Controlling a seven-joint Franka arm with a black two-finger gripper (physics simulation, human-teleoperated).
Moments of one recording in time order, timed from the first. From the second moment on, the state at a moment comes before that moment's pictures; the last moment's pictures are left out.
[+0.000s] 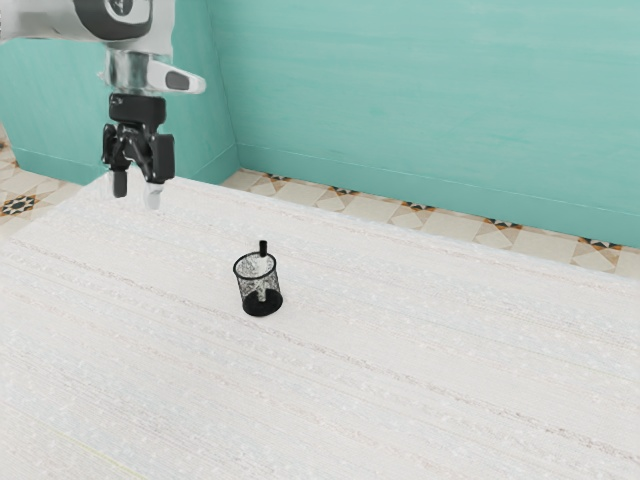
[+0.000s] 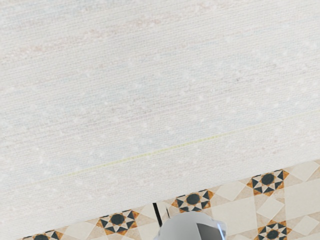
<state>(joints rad) 0.03 0.11 0.01 -1.43 0.00 1.08 0.29</state>
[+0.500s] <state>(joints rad) 0.07 0.07 -0.19 -1.44 0.01 1.52 0.74</state>
